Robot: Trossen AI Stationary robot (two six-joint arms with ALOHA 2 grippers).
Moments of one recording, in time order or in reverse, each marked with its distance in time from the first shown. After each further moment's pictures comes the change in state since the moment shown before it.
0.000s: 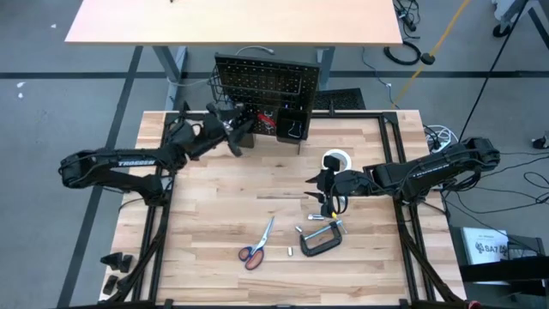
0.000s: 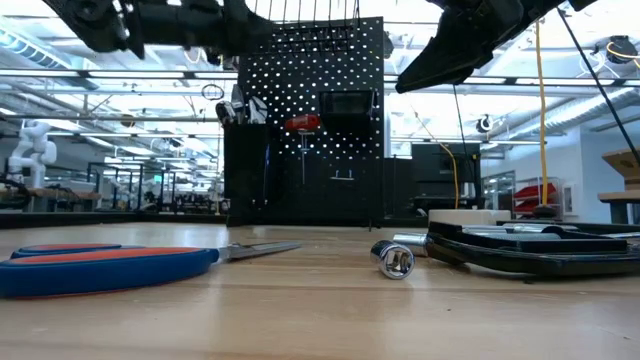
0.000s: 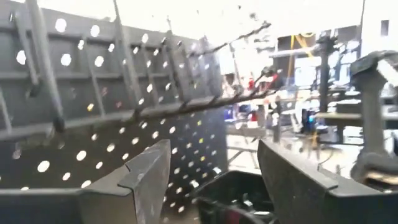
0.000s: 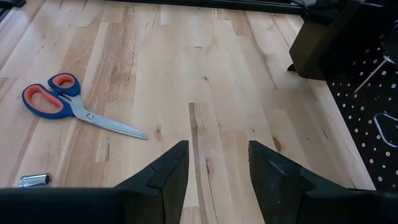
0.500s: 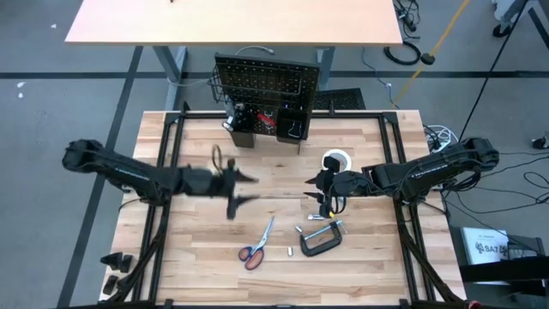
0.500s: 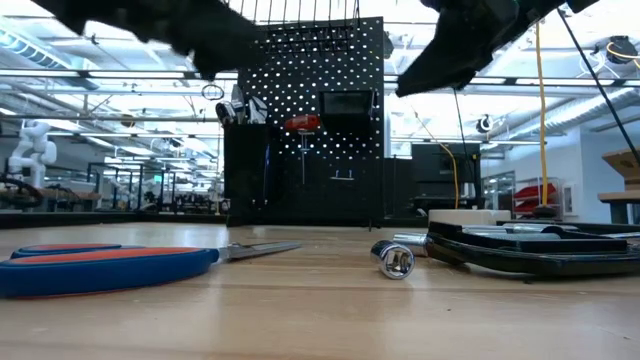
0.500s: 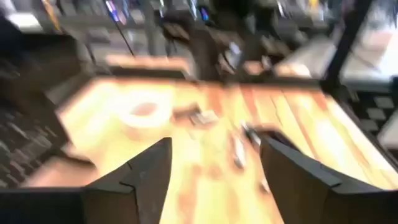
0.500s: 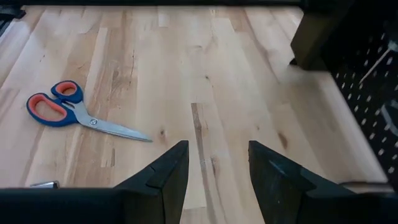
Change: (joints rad) left arm -0.517 -0.014 -0.010 -0.496 -0.066 -0.192; right arm 0.000 0.011 0.000 0.003 -0.002 0.070
